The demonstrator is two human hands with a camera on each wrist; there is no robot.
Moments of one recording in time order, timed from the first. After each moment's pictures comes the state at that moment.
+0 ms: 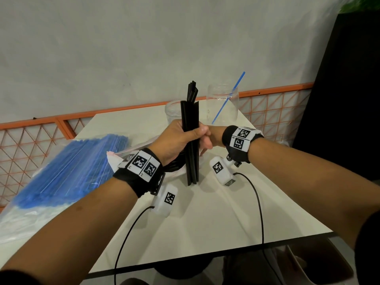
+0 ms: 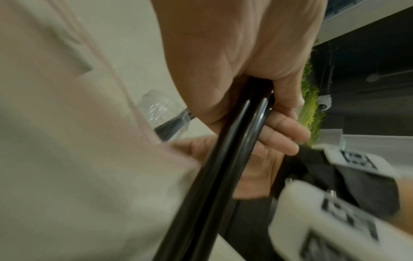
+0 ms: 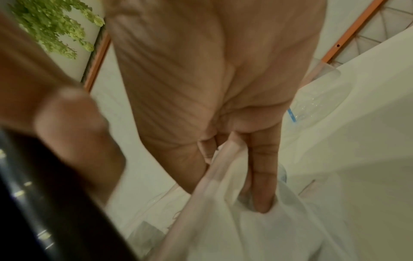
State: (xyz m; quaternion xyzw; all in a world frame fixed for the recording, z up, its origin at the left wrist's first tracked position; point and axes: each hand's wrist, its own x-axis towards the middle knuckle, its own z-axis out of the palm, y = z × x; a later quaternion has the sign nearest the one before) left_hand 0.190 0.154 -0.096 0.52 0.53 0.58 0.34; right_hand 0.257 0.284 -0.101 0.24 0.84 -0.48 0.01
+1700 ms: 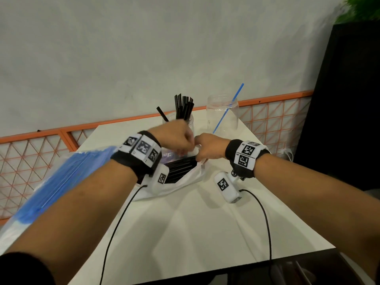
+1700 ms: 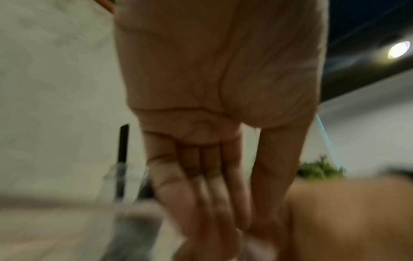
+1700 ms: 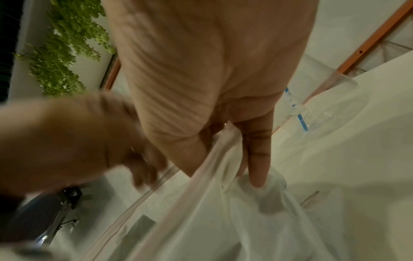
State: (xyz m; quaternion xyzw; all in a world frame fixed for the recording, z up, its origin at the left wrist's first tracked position) left_hand 0.146 0.190 -0.049 0.60 0.78 0.11 0.13; right_hand 0.257 0.294 -0.101 0.18 0.92 -0.34 -0.02
